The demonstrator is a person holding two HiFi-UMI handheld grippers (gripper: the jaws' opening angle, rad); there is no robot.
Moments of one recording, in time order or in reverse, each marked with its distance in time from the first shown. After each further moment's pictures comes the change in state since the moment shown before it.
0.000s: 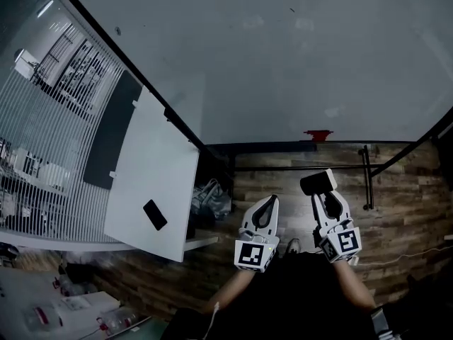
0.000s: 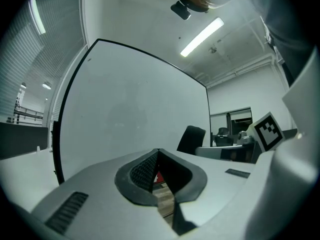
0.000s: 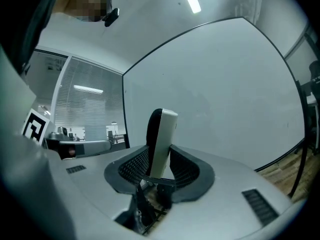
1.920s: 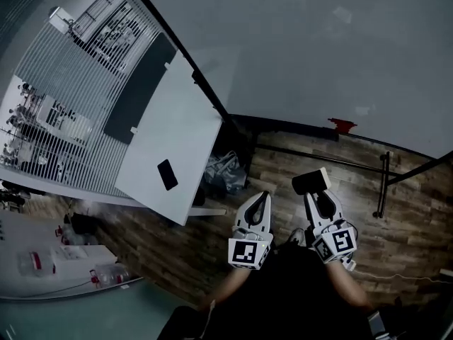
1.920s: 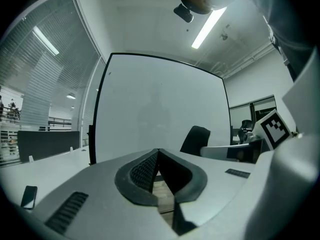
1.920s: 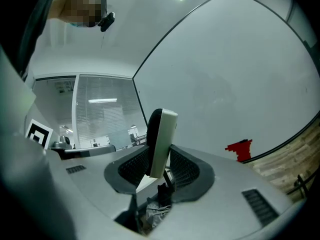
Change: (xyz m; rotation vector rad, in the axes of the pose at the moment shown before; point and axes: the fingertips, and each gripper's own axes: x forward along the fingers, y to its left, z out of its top) left arm -0.066 0.010 -0.010 0.036 0.044 0.299; right arm -0.006 0.053 -0.022 0.195 0.033 0.260
